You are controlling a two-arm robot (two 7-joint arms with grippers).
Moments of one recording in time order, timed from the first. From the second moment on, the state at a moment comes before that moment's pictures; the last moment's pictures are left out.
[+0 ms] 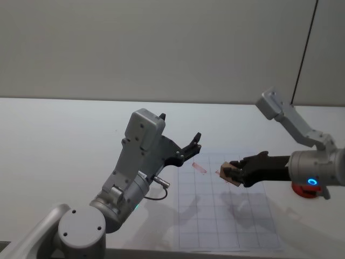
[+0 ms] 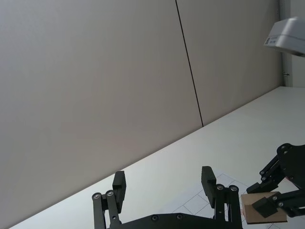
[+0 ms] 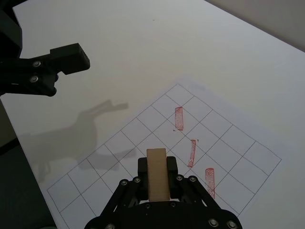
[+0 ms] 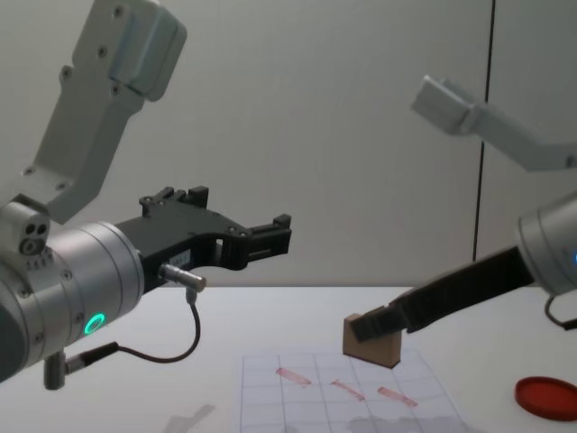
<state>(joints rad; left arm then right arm) -0.24 0.38 0.45 -1.63 -0.20 0.01 -0.01 0.54 0.23 -0.36 -1.35 -0.01 0.67 0.84</state>
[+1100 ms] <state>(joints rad) -0.24 0.38 0.45 -1.63 -0.20 0.01 -0.01 0.67 0.14 -0.43 -1.10 -0.07 0.62 0.83</state>
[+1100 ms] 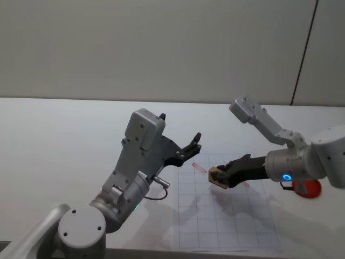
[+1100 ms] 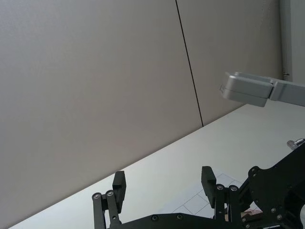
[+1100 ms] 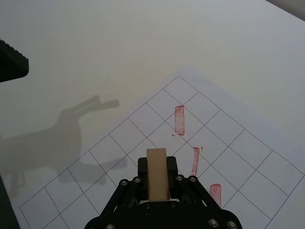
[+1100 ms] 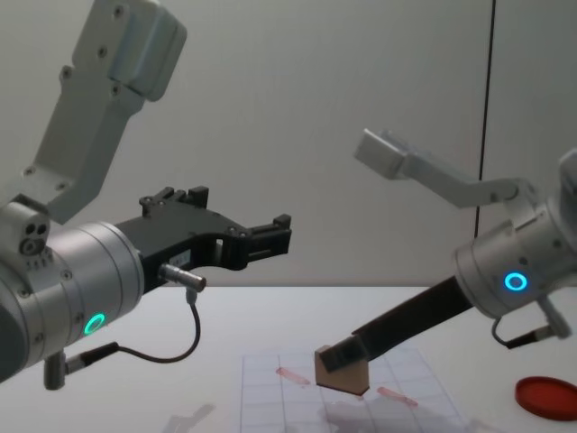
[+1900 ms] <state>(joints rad) -0.24 0.38 0.45 -1.63 -0.20 0.01 -0.01 0.72 0.09 -0.47 -0.99 -0.08 0.58 0.79</state>
